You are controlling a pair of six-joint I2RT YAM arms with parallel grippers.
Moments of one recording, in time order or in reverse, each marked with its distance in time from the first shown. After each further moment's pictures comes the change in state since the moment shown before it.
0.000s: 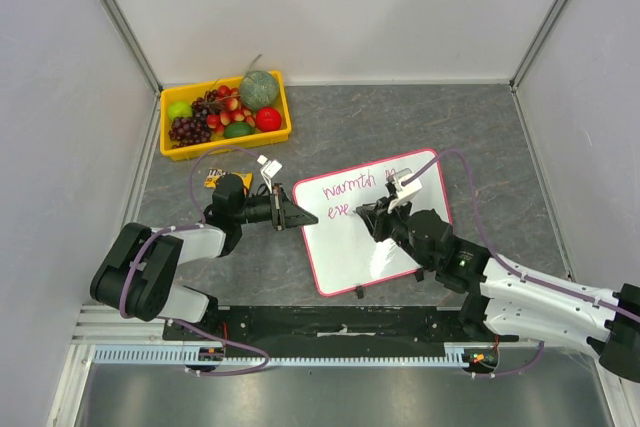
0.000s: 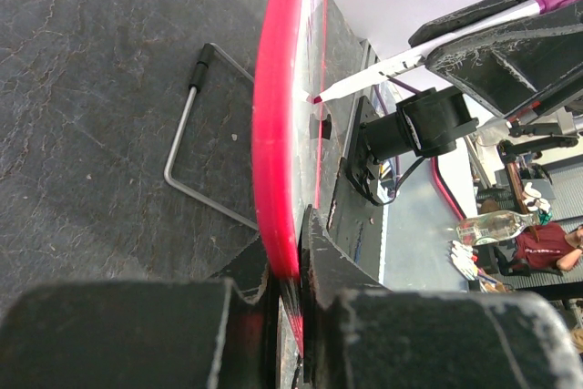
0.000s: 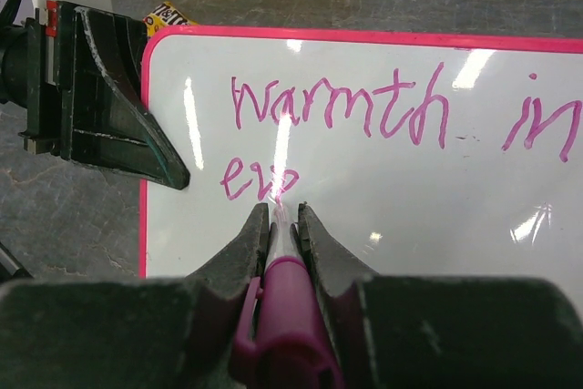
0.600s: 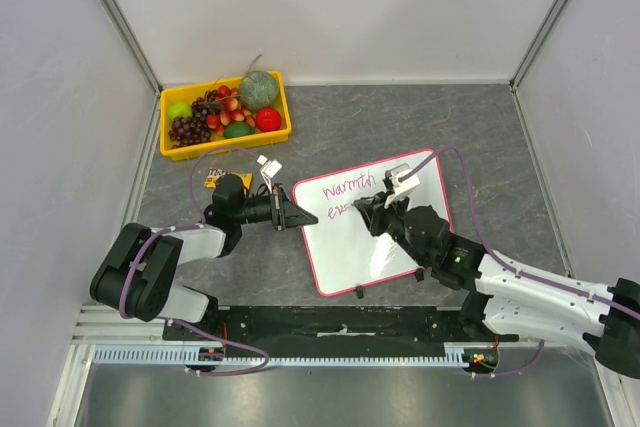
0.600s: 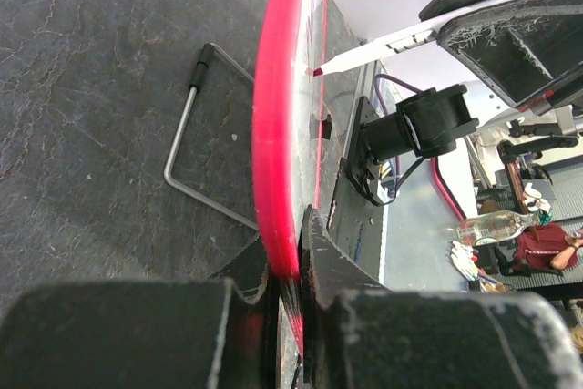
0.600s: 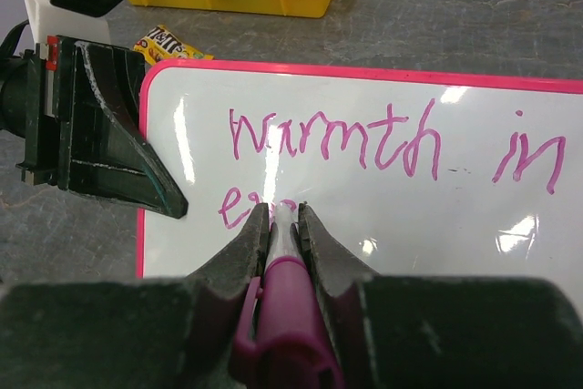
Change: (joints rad) left arm 0.000 -0.002 -0.001 0.000 -0.002 0.000; right arm 0.000 0.048 0.029 0.052 0.037 -0.026
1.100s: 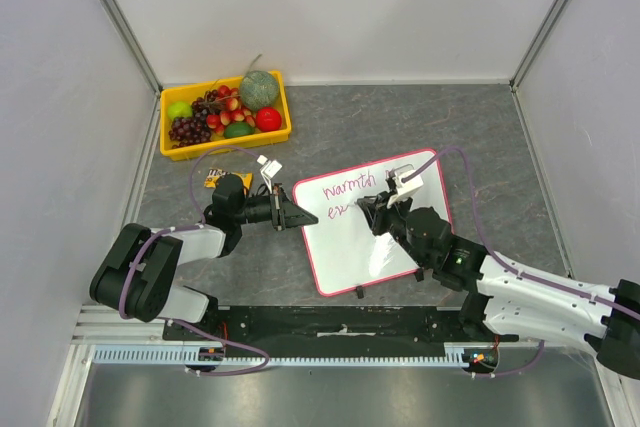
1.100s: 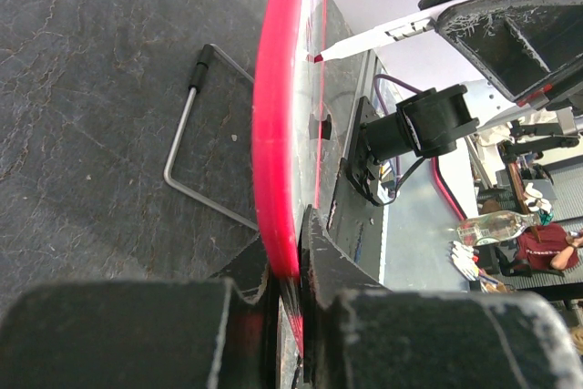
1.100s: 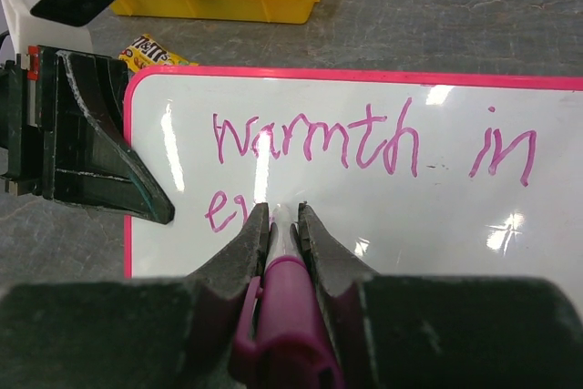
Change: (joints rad) left arm -0.002 -0.003 0.000 0.000 0.000 0.000; right arm 0.006 -0.020 -0.008 -0.009 0.047 0.001
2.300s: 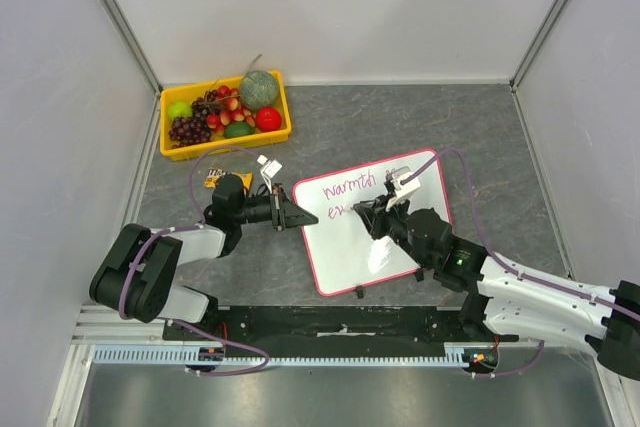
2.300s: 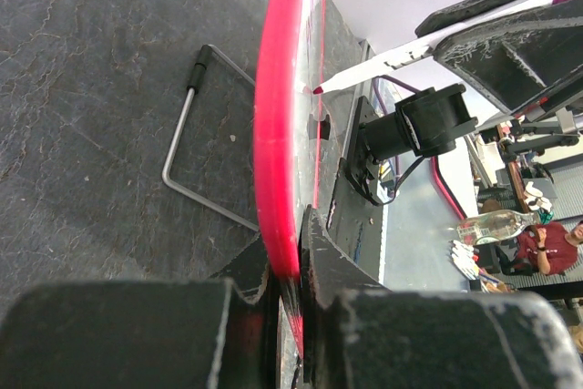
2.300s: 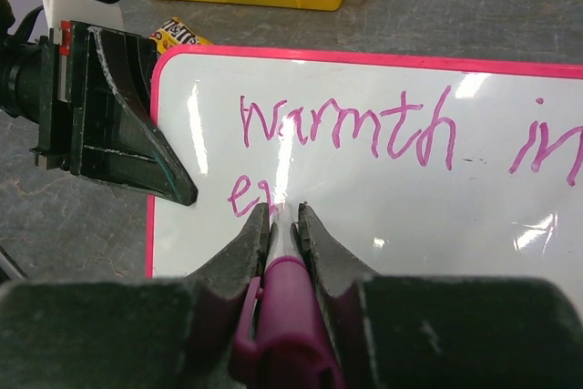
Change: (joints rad) left arm 0.000 -0.002 0.000 0.002 0.000 0.000; right arm 0.001 -0.013 -0.015 0.007 -0.082 0.011
